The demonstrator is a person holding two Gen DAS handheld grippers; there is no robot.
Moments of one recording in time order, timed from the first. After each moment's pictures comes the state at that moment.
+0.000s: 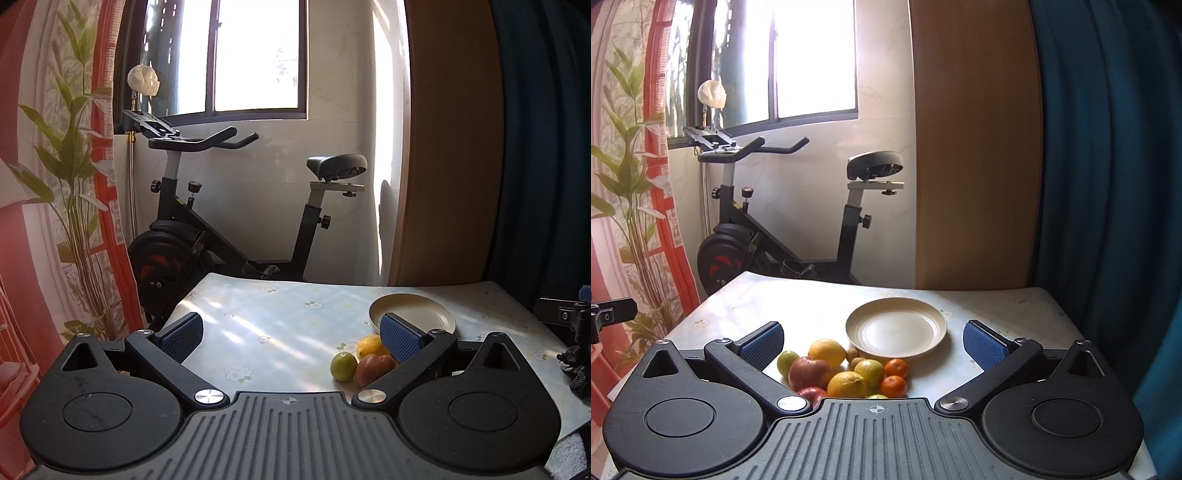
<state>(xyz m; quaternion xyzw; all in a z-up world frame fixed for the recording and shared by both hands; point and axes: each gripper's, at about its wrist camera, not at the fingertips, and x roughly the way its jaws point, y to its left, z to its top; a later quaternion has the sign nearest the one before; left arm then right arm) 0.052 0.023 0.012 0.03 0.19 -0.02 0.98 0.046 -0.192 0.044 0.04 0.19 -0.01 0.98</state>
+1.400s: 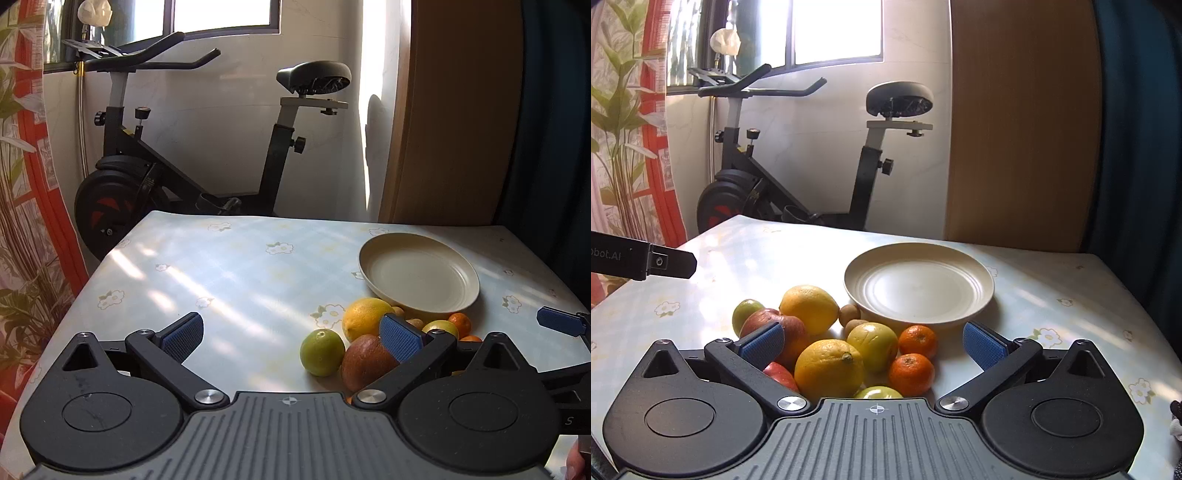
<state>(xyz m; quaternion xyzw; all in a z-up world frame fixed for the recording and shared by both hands) 0.194 -0.011 -0.092 0.02 0.31 -0.08 0.95 0.165 -0.171 -0.101 0.01 0.24 0.04 0.97</state>
